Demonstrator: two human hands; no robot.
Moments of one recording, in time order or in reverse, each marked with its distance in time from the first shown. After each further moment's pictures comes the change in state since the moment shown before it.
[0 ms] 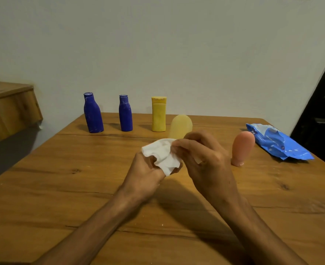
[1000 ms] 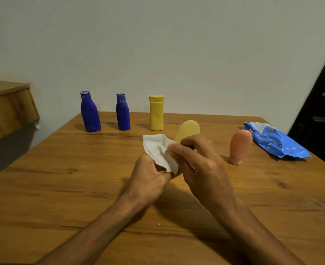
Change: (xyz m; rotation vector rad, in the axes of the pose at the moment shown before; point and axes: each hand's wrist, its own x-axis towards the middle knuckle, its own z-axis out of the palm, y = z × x) left_hand -0.005 -0.002 0.012 0.103 -0.070 0.100; right_hand -0.009 -0.002 0.001 -0.126 0.017 -0.100
